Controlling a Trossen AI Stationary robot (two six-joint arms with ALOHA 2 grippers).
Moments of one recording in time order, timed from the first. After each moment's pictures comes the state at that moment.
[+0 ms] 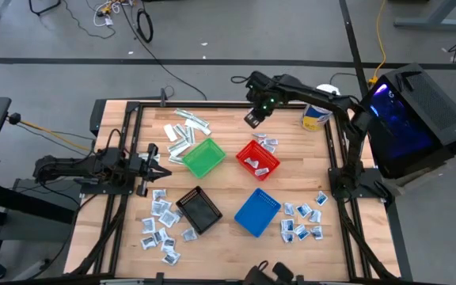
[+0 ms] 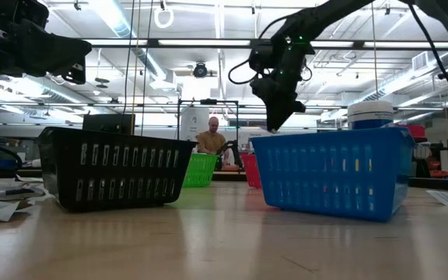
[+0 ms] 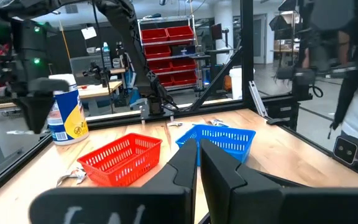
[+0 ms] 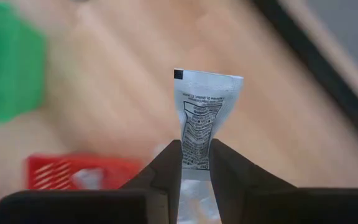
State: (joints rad) left arm -0.01 0.01 0.01 0.09 0.11 0.08; right arm -0.58 1.91 1.67 -1.03 -0.11 0.12
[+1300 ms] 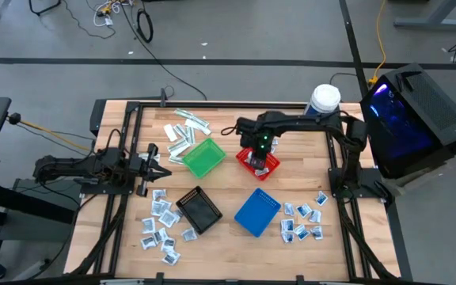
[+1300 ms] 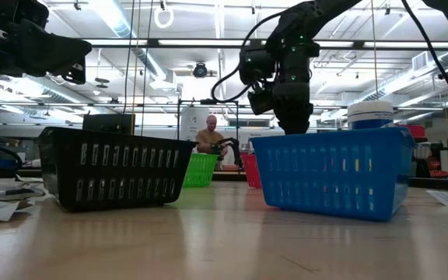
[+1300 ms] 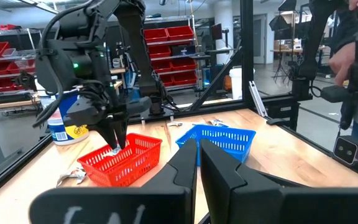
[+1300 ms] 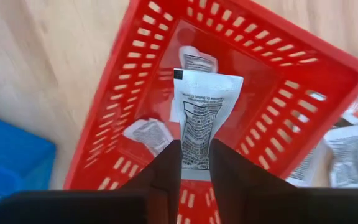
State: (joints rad) left arm -0.01 0.01 0.01 0.09 0.11 0.08; right arm -0.29 1.91 1.44 -1.04 -0.14 -0.01
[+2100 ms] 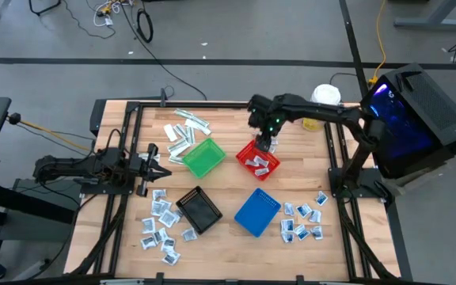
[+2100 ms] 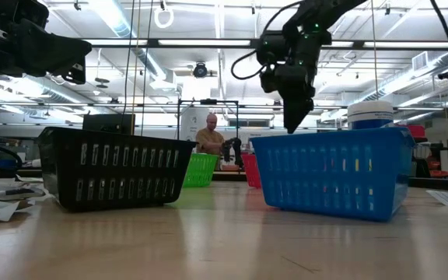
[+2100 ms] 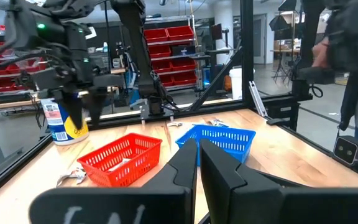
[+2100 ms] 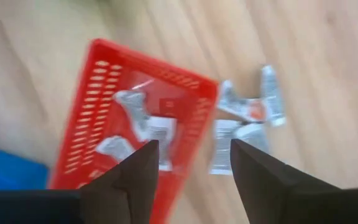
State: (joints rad) left arm -0.01 0.01 0.01 0.09 0.11 0.08; right arm -0.45 1.75 1.44 -1.01 -0.14 -0.04
